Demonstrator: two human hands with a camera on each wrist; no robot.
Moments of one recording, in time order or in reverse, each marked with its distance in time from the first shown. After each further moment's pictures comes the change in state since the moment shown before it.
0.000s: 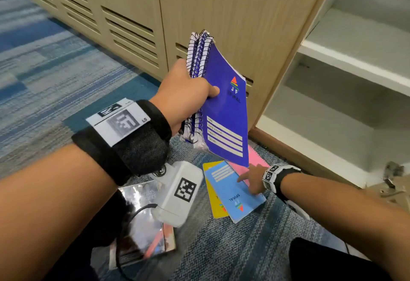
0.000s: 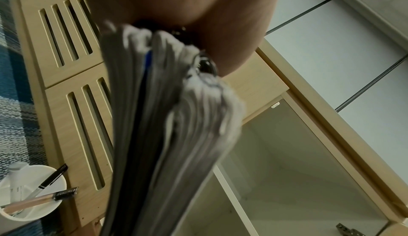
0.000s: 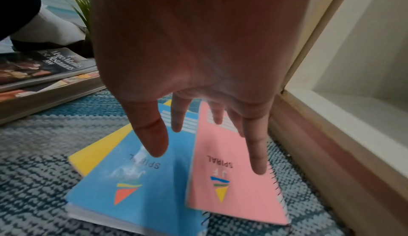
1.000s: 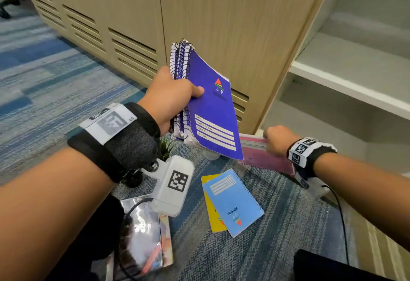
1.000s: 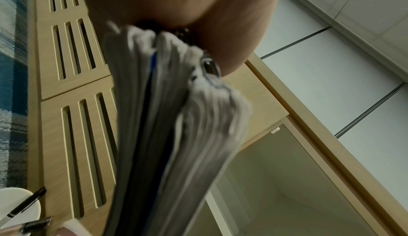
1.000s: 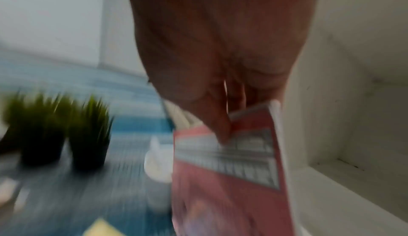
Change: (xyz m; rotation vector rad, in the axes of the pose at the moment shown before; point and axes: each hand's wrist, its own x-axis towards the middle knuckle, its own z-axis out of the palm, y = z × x) left_hand -0.004 0.023 -0.018 -0.077 0.062 0.003; right_hand -0.094 0.057 -0.115 0.082 0.642 0.137
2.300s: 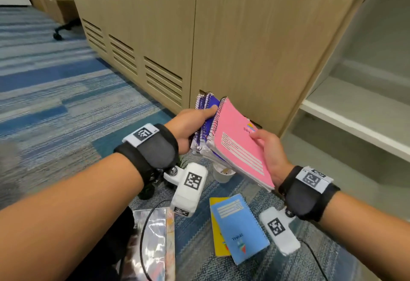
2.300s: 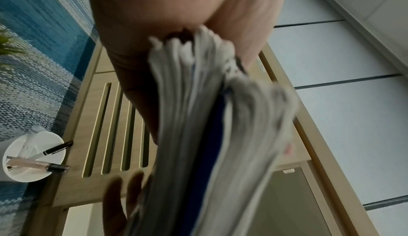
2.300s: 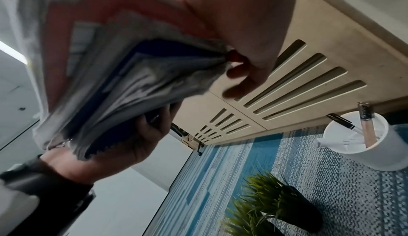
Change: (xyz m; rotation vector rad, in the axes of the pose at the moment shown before) left_hand 0.009 -0.009 -0.022 -0.177 -0.142 -0.260; right_hand -0.070 -0.105 -0.085 2.011 0.049 0.182
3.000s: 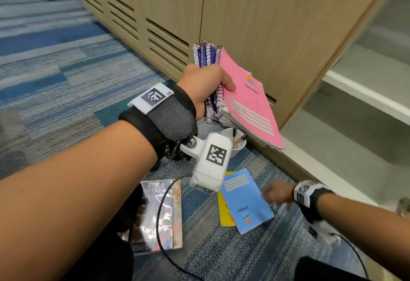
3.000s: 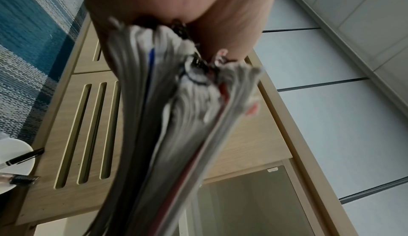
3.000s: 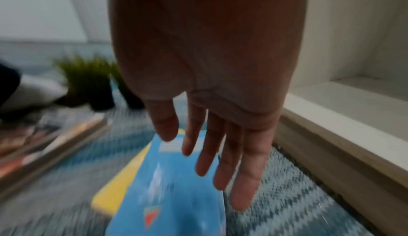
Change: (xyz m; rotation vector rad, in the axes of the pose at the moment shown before) left_hand -0.021 0.010 0.006 -0.067 0.130 0.181; right_hand 0.049 0.131 -0.124 -1.628 -0.447 0.487
